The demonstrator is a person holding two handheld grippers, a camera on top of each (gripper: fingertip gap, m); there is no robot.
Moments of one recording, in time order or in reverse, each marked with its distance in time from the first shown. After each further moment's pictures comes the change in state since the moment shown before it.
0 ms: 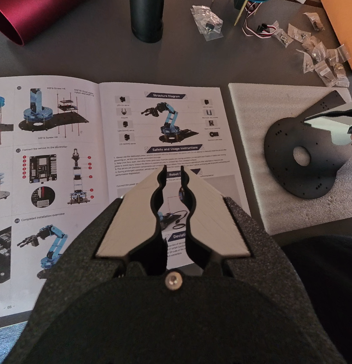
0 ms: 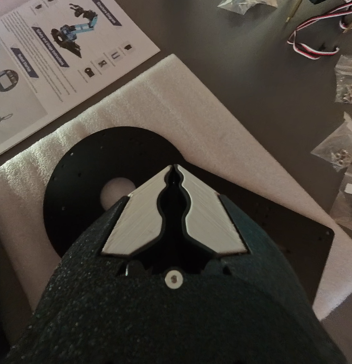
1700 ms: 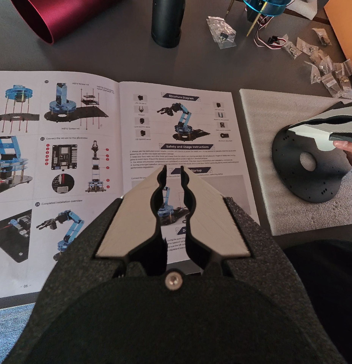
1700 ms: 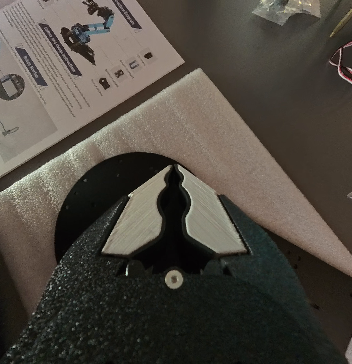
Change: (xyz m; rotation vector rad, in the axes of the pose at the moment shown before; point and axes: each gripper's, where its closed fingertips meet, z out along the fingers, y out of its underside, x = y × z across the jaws) left arm -0.018 0.003 -0.013 0.033 -0.033 -0.043; right arm -0.026 -0.021 0.033 -0.057 -0.030 -0.049
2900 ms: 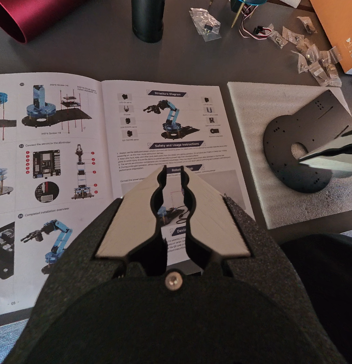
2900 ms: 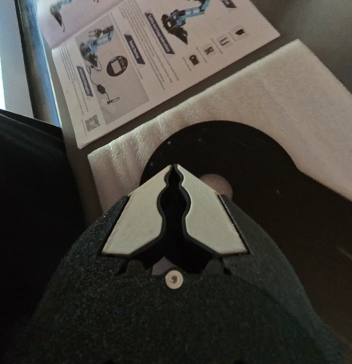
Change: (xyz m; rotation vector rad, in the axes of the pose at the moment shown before) left arm 0.012 0.004 0.005 -0.016 0.056 0.041; right arm -0.078 0.027 -0.036 0.022 -0.268 0.007
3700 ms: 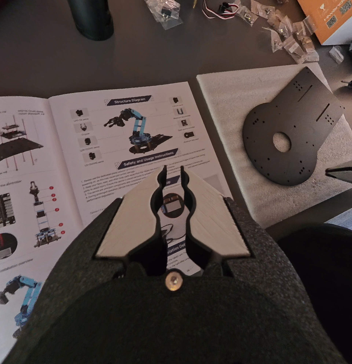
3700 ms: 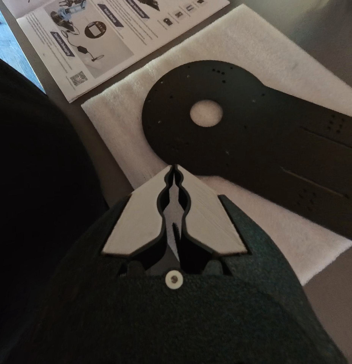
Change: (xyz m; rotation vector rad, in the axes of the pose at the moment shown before) left arm 0.035 -0.008 0.031 -0.071 0.115 0.107; right arm -0.017 0.064 -0.065 0.059 0.262 0.022
